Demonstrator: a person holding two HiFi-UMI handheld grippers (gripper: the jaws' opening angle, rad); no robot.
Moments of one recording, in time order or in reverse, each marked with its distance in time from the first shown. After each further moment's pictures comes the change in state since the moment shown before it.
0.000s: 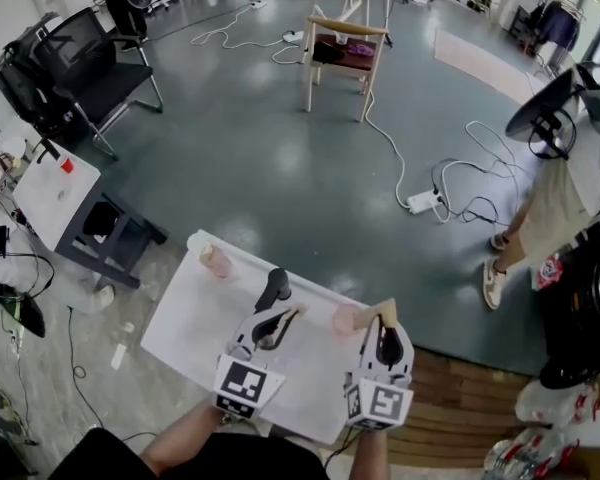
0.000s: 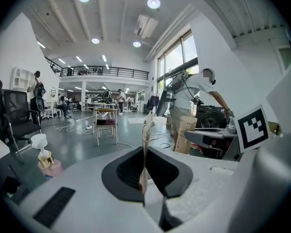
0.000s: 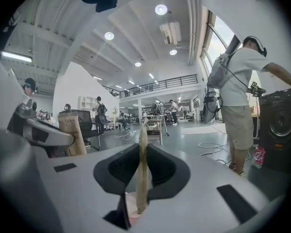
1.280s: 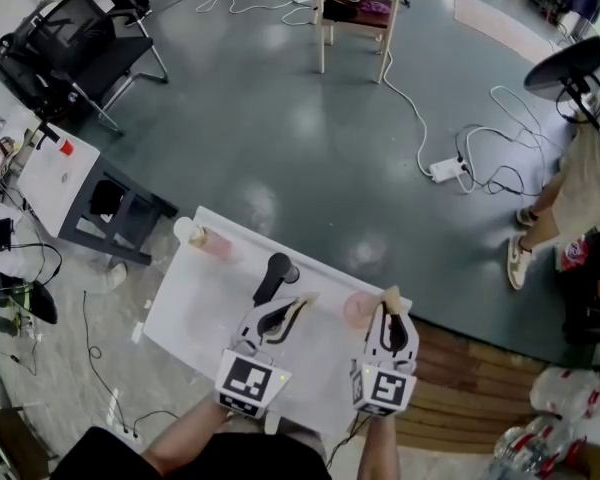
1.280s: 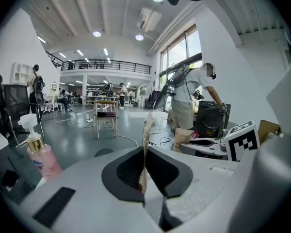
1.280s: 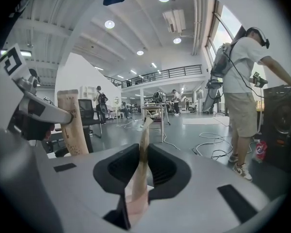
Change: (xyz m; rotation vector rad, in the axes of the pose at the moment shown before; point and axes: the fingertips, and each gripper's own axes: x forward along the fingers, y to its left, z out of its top) left arm 0.037 0.004 -0.040 -0.032 0.065 0.011; right arm 0.035 -0.014 -0.098 -0.026 0.147 0.021
